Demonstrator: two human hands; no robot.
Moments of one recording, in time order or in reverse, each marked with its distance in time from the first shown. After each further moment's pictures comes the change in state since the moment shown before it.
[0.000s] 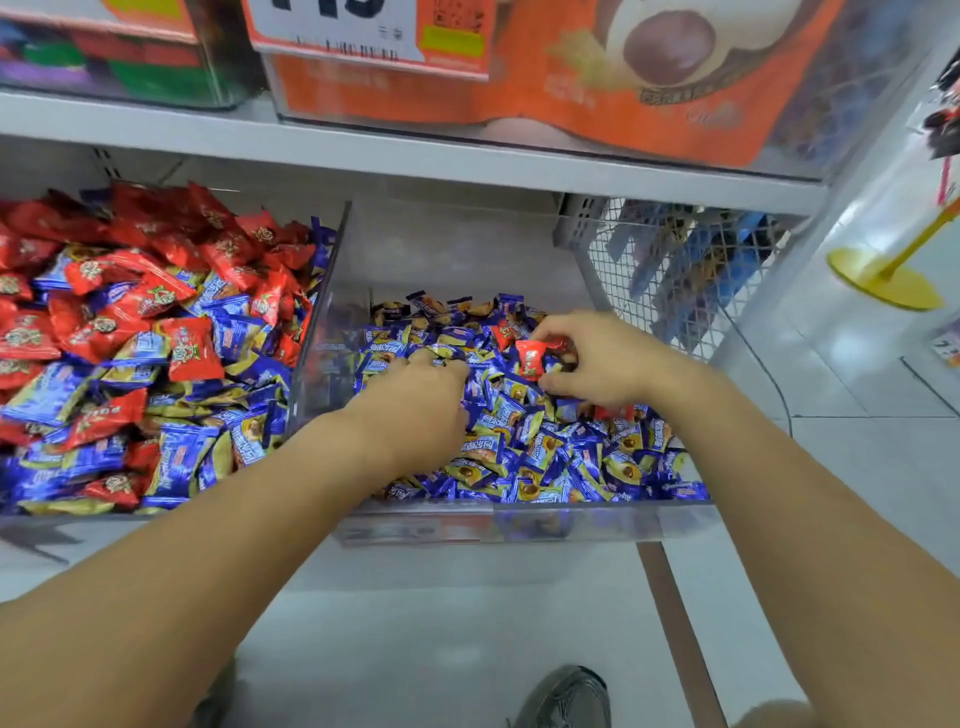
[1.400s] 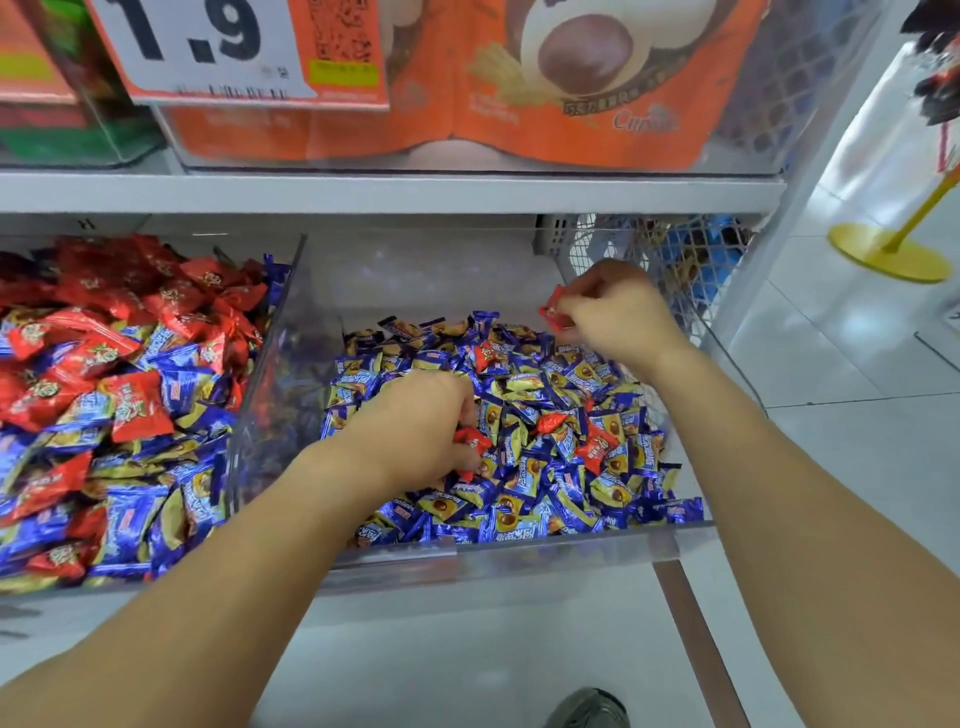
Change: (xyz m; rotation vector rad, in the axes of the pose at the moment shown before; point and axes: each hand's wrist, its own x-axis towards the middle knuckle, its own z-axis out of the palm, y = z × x) left_hand 0.020 0.021 -0.010 -0.188 0.056 0.101; right_hand 0.019 0.028 -0.016 0.619 0.490 0.196
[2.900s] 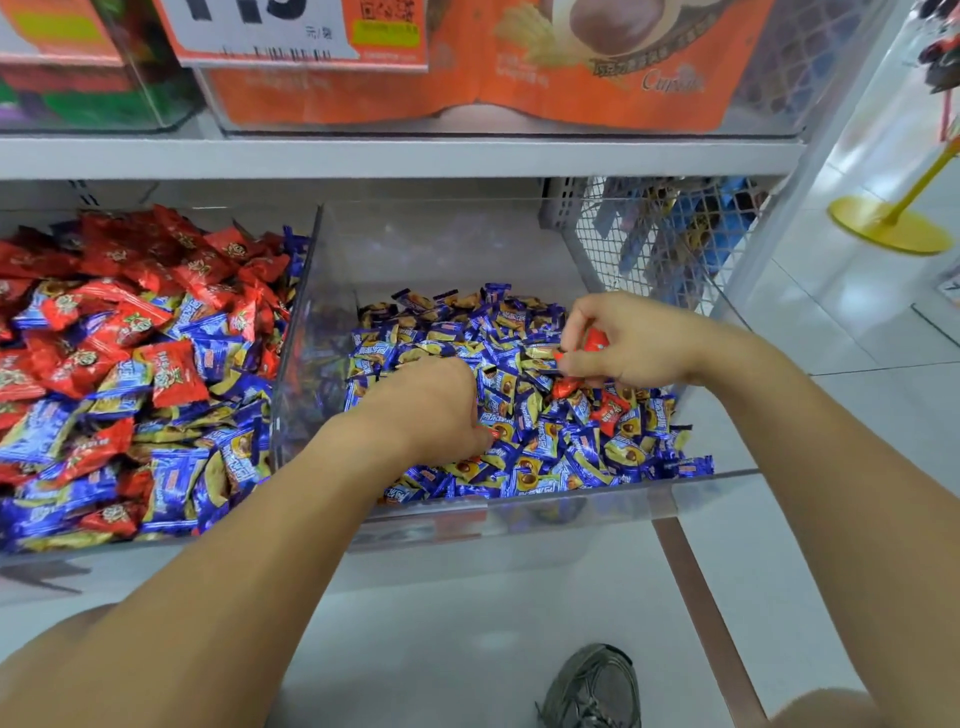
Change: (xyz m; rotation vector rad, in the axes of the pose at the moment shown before) left_hand -0.004 -0.010 0.007 0.078 -0.105 -0.036; right_hand -0.041 -0.006 -0.015 -0.392 -0.532 -0.021
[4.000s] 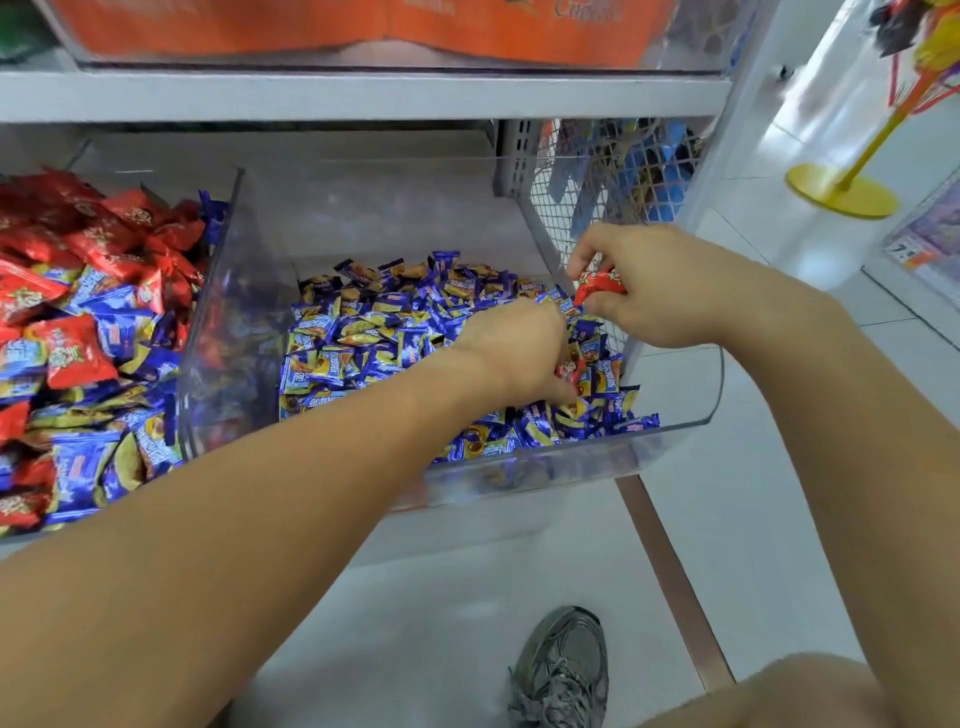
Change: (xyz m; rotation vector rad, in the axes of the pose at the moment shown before) left_hand 0.057 0.093 0.020 0.096 0.136 0.300; right_hand -0.043 0.017 -0.028 -0.352 0.240 -0.027
